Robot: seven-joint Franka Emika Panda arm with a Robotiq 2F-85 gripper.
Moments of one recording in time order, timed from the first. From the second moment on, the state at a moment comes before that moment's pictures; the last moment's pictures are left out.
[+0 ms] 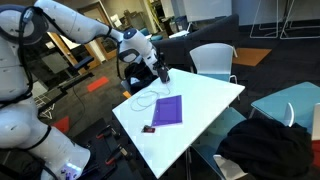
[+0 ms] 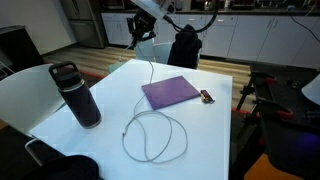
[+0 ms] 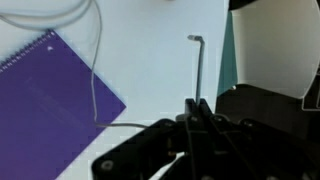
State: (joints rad) arm 0.04 0.44 0.06 -2.01 0.78 2.94 0.79
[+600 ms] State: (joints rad) arm -0.11 0.55 0.04 -1.77 0.86 3.06 0.79
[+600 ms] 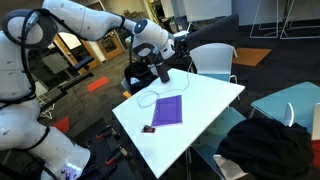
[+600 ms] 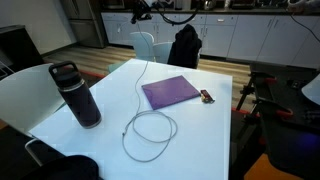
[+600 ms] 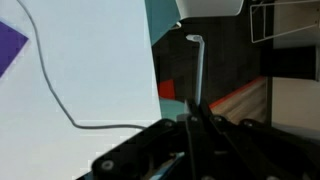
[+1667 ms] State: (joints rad) arm -0.09 0.80 -0.18 -1.50 0.77 3.02 0.98
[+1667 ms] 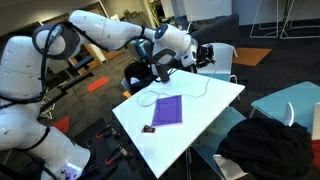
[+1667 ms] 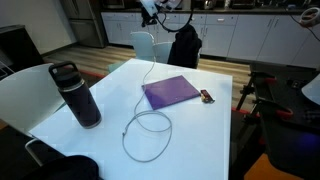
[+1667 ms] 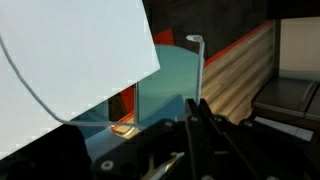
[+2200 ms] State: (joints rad) arm -0.28 1.06 0.03 -1.12 0.75 2.71 0.95
